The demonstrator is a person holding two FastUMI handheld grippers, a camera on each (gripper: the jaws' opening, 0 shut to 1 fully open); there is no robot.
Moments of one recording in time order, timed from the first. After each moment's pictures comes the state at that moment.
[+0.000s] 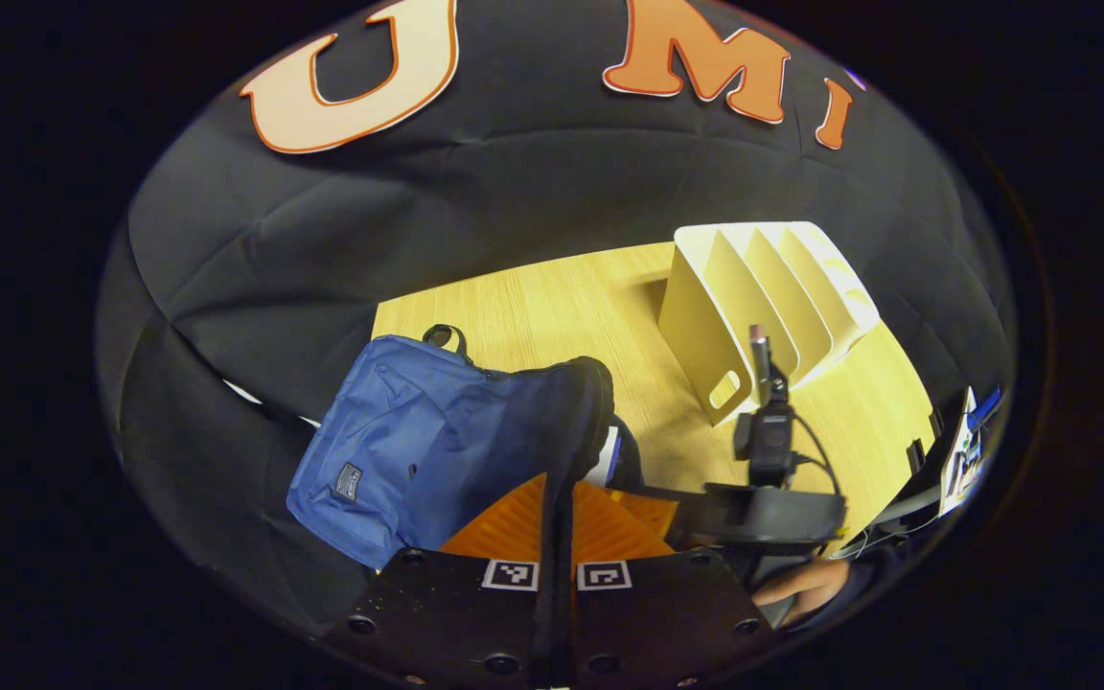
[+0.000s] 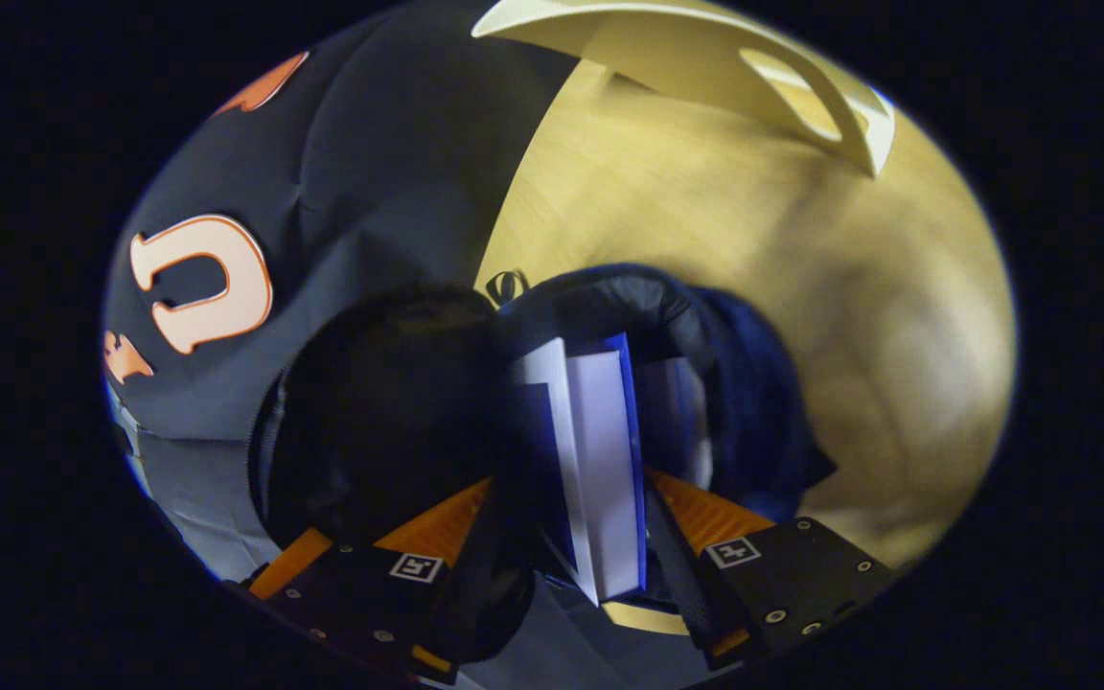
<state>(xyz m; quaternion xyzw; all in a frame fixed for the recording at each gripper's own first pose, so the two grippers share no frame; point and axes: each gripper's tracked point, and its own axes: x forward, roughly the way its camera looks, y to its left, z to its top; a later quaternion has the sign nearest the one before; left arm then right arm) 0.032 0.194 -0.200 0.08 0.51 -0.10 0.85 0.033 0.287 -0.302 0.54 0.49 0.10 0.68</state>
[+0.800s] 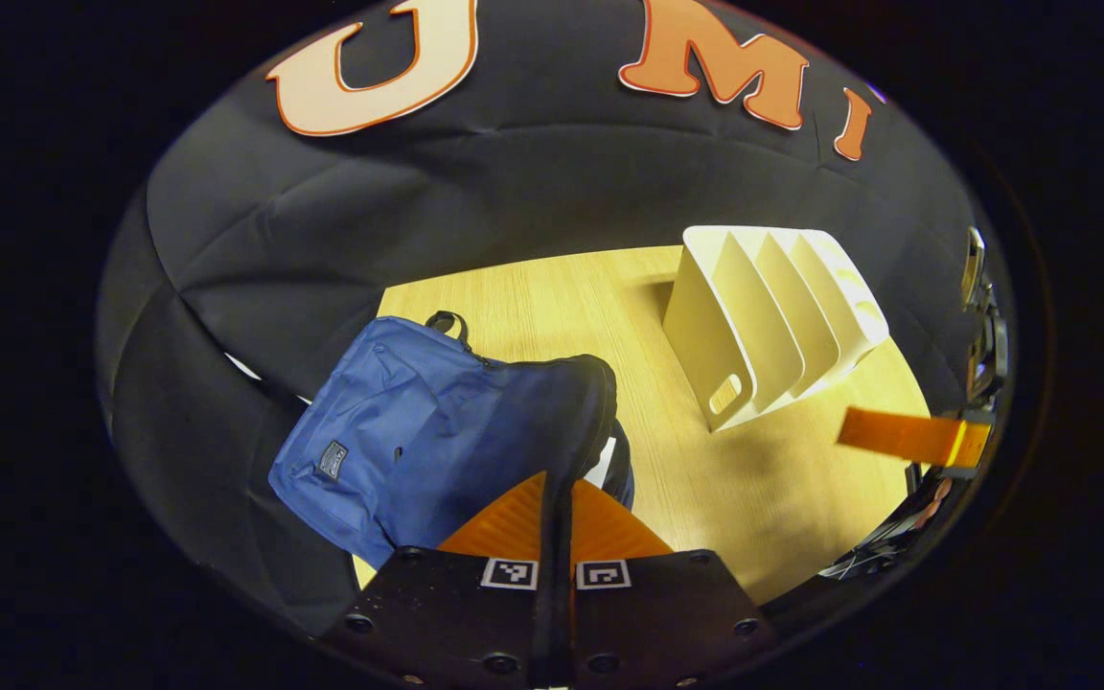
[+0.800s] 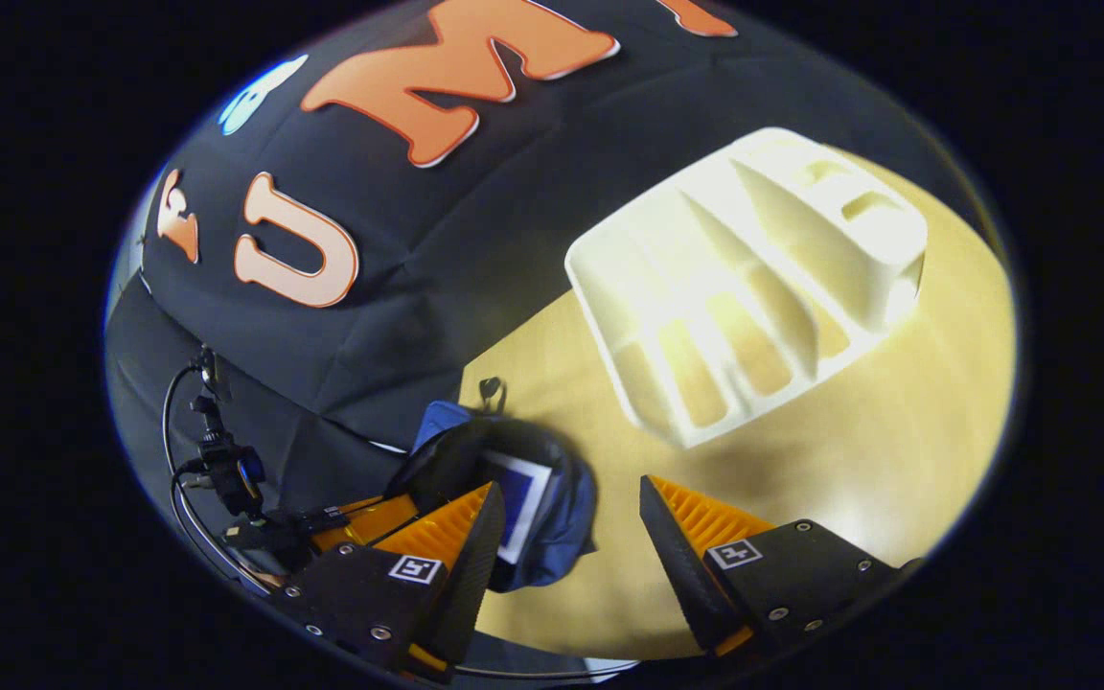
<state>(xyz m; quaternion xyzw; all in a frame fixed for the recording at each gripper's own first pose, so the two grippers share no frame) 0.019 0.181 -0.216 0.07 0.51 -0.07 0.86 0.007 0.057 -0.200 0.32 0.36 0.08 0.87</state>
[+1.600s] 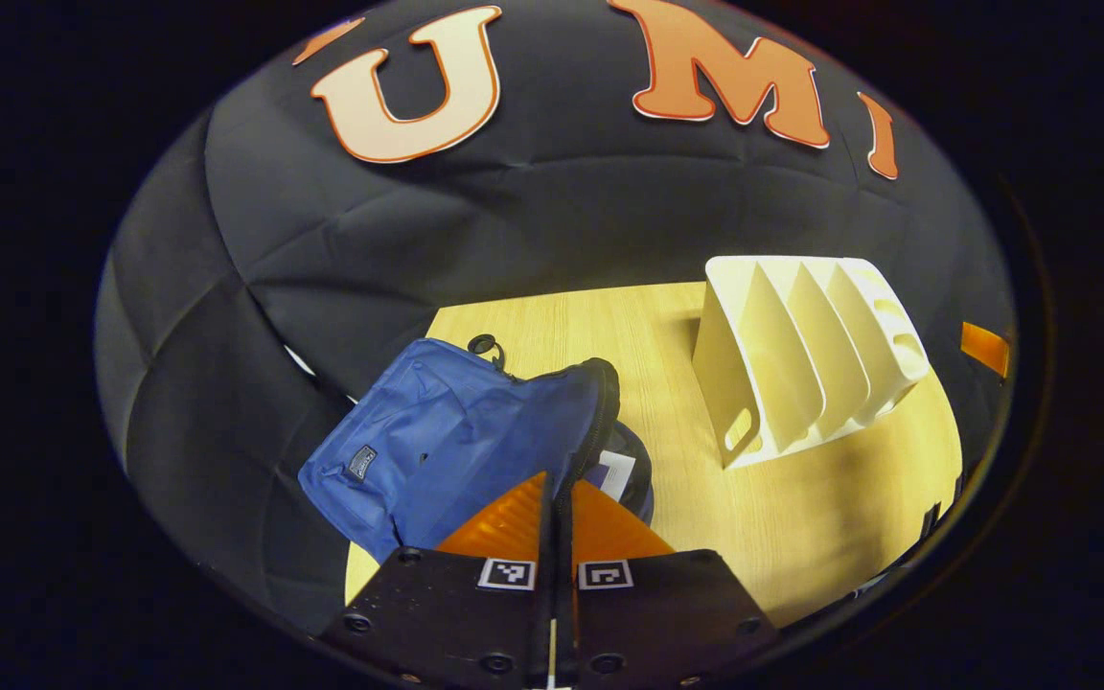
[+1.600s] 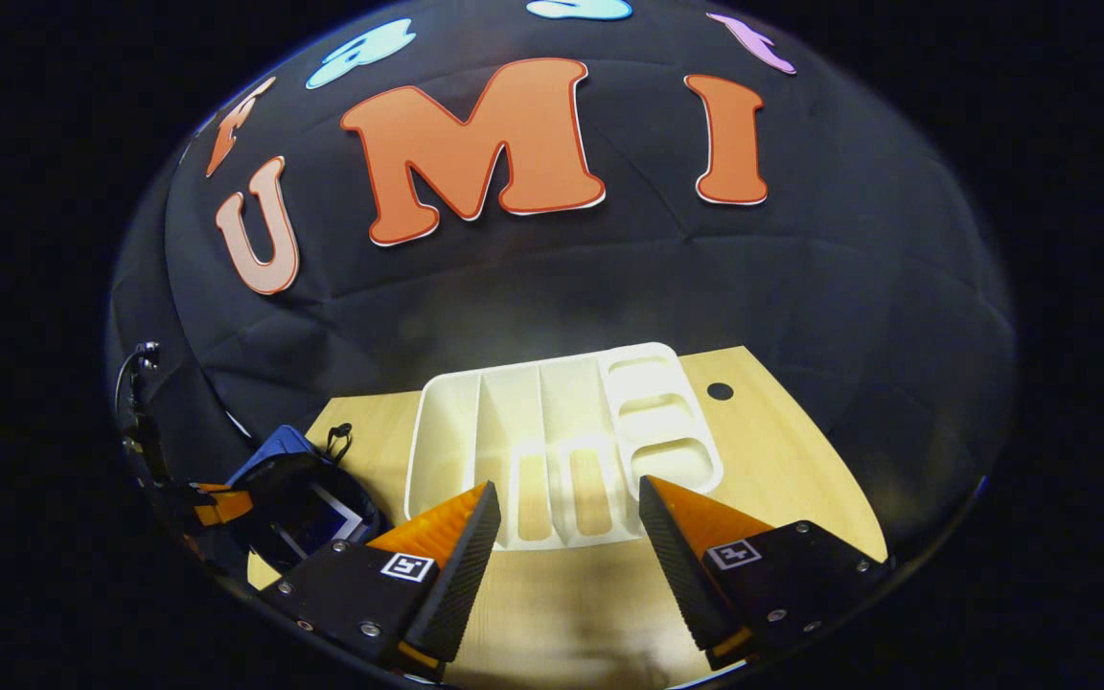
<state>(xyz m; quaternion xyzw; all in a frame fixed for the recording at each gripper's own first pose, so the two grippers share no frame) 0.006 0.137 -0.201 0.06 0.45 0.04 0.89 0.033 -0.125 -0.147 0.09 0.27 -0.03 0.96</state>
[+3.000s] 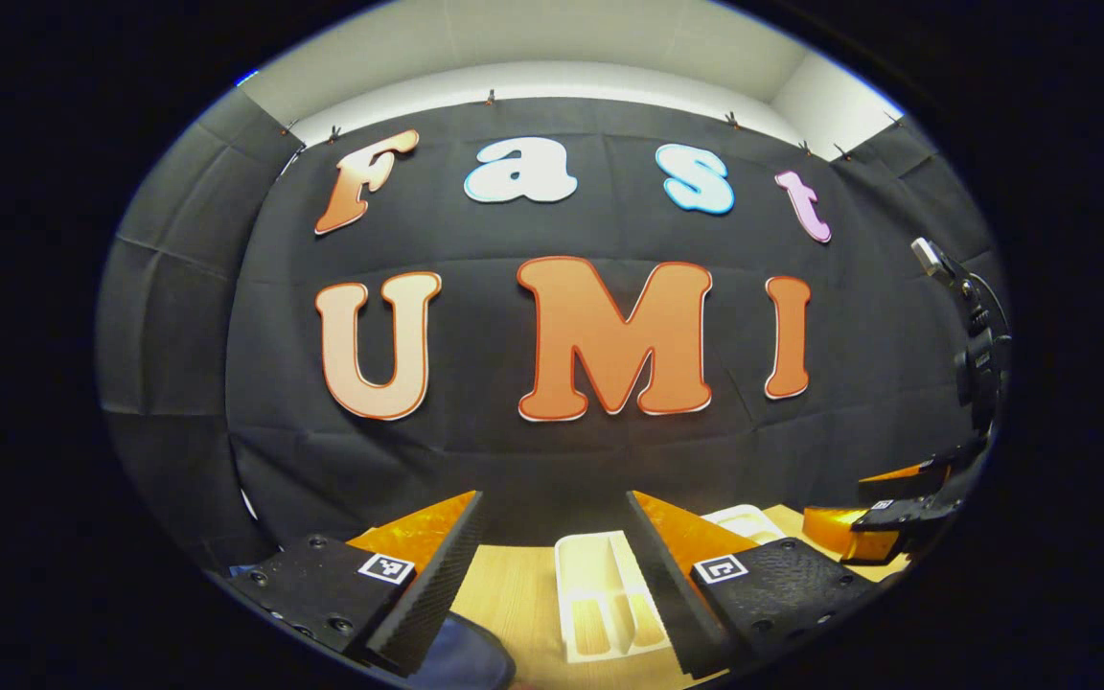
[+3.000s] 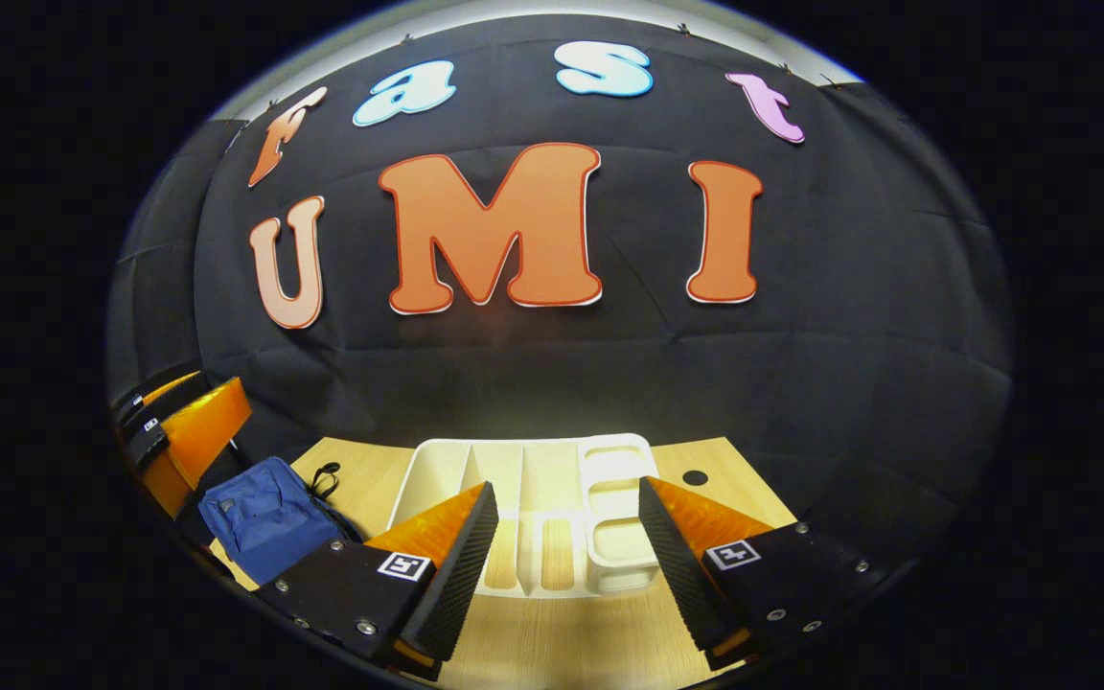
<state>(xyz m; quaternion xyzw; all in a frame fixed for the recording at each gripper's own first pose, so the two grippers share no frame) 0.044 -0.044 0.003 0.01 0.01 -0.02 1.00 0.022 -0.146 -0.088 0.04 0.12 -0.03 0.99</state>
